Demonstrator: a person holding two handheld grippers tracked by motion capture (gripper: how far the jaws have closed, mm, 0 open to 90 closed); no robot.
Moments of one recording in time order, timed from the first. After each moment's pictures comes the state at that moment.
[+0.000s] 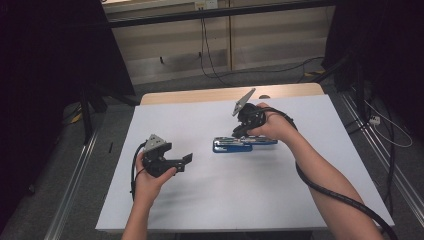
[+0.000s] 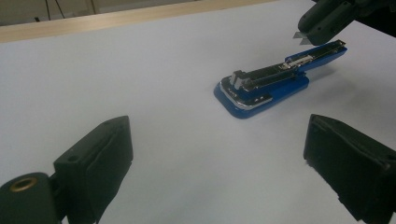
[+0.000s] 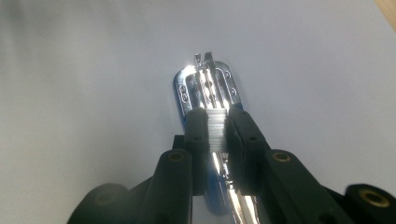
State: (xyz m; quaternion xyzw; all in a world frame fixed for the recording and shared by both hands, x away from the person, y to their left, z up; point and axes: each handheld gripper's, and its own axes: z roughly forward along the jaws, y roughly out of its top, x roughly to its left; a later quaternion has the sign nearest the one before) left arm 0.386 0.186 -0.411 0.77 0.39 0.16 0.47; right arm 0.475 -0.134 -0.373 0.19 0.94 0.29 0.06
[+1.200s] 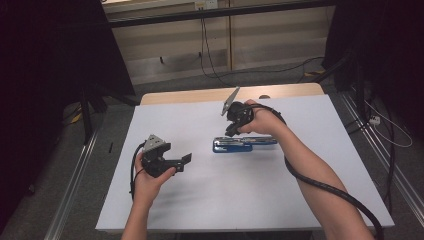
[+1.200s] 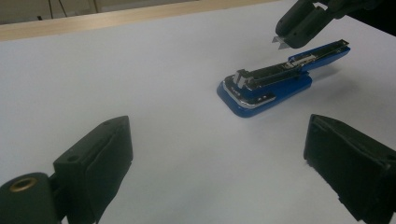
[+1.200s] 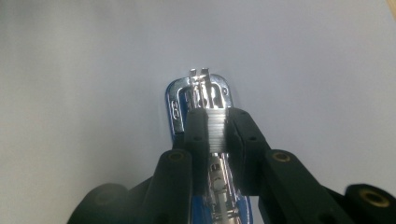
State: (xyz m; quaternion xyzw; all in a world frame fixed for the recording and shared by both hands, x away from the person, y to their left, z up) left arm 0.386 0.188 -0.411 0.77 0.39 0.16 0.47; right arm 0.494 -0.106 -0.374 0.16 0.95 0.25 0.07
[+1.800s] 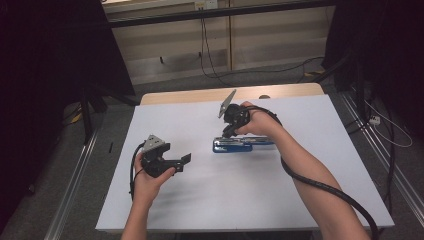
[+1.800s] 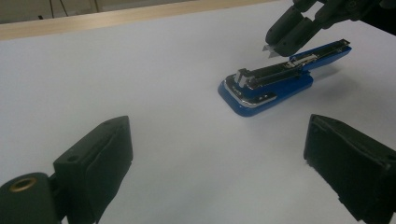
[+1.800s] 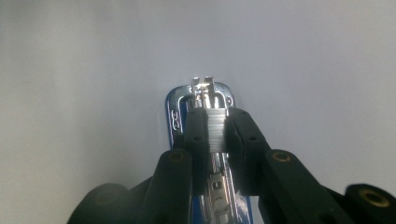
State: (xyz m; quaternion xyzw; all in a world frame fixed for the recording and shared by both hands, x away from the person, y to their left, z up) left arm 0.386 0.189 -0.411 0.77 0.39 0.16 0.47; right arm 0.497 -0.098 -0.385 0.14 0.95 0.26 0.06
